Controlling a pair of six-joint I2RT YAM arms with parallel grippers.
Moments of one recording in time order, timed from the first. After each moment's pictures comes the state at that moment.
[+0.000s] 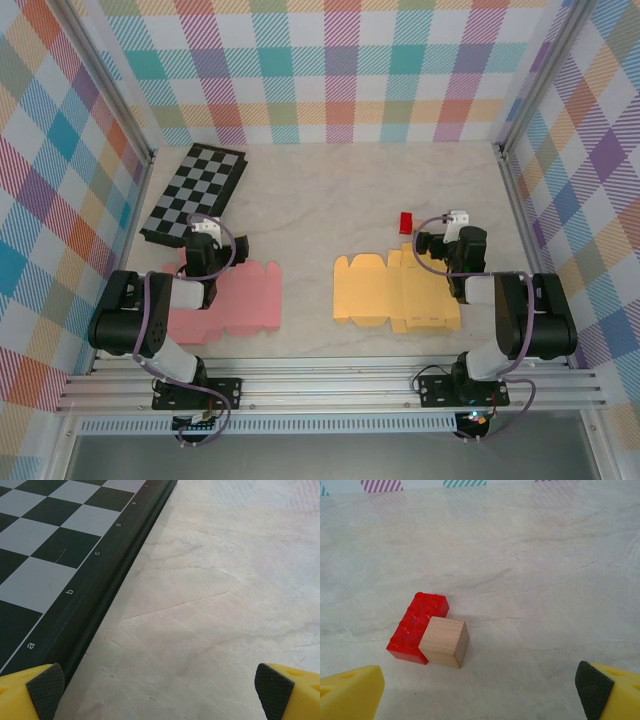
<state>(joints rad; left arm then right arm) -0.07 1.57 0.41 0.70 -0.07 -0.09 0.00 1.52 0.42 0.68 -0.13 0.03</state>
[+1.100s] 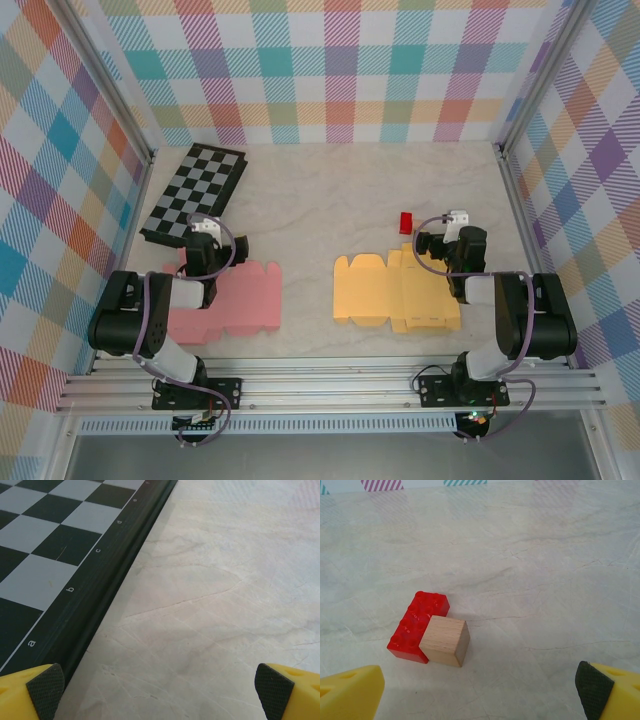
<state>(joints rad) -0.07 1.56 0.43 0.64 -0.08 -0.09 0.00 1.52 0.42 0.66 -0.13 0.04</state>
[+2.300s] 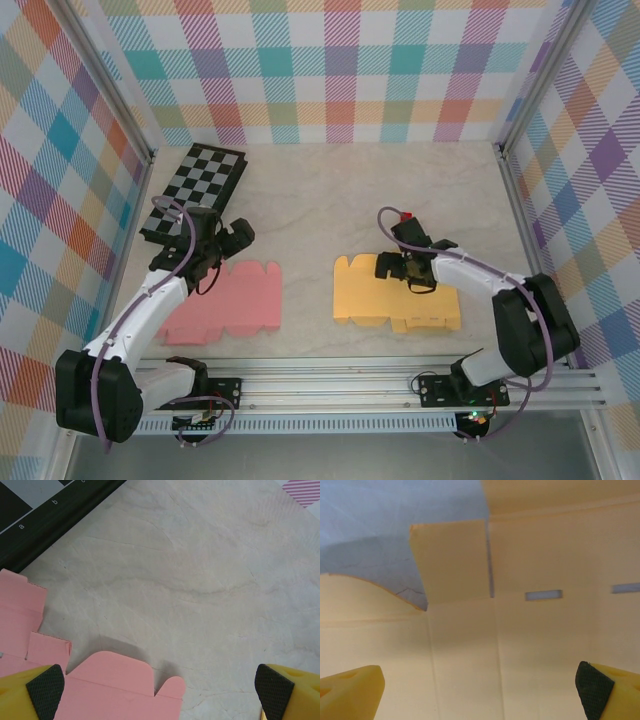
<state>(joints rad) -0.22 1.13 0.80 -0.44 -0.05 -0.69 0.47 1.49 0.80 -0.51 0.08 0.55</state>
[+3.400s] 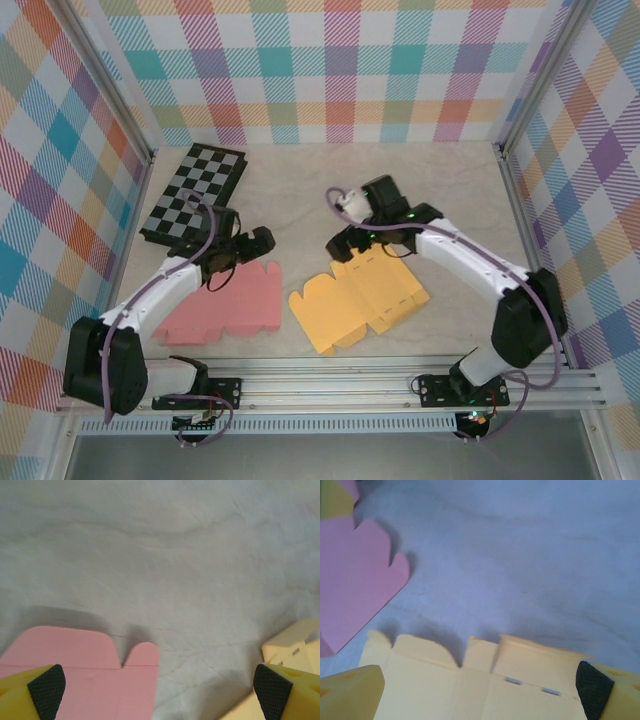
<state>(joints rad) -0.31 1.31 0.85 -0.42 0.12 -0.63 0.57 1.50 1.24 -0.60 -0.22 -0.10</state>
